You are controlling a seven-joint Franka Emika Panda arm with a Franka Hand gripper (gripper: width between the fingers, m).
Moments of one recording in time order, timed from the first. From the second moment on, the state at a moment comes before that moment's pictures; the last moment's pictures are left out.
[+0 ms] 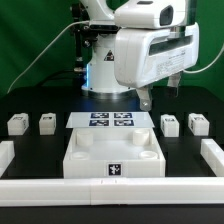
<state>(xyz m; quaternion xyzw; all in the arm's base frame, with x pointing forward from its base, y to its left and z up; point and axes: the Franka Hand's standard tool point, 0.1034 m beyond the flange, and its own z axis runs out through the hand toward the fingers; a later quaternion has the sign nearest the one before) 0.563 0.055 0.113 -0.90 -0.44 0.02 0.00</state>
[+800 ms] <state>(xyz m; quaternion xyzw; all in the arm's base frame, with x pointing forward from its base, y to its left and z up) 0.517 0.038 0.095 -0.84 -0.54 0.03 0.02</state>
